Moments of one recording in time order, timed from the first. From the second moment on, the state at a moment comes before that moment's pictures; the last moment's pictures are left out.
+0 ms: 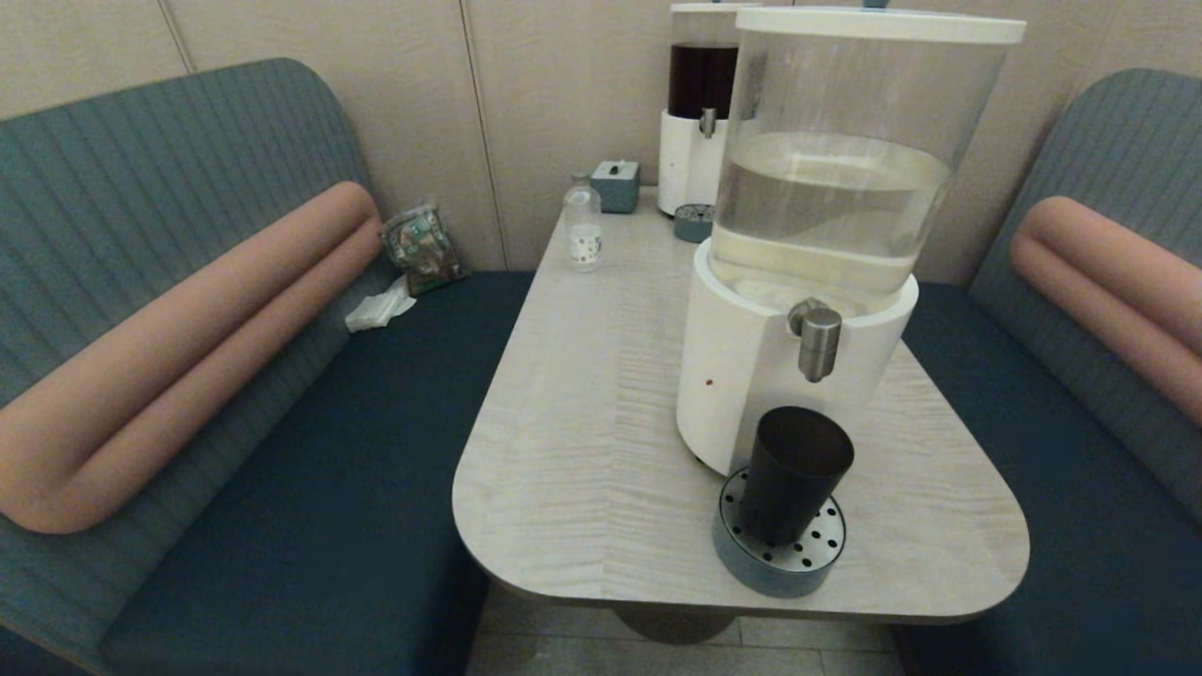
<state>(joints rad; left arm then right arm) 0.00 0.00 0.00 -0.01 0.00 -0.01 0.00 0.00 -0.01 -0.04 0.03 -0.15</state>
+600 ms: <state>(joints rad) 0.00 0.00 0.00 -0.01 0.00 -0.01 0.00 0.00 -0.01 0.04 0.03 -0.08</state>
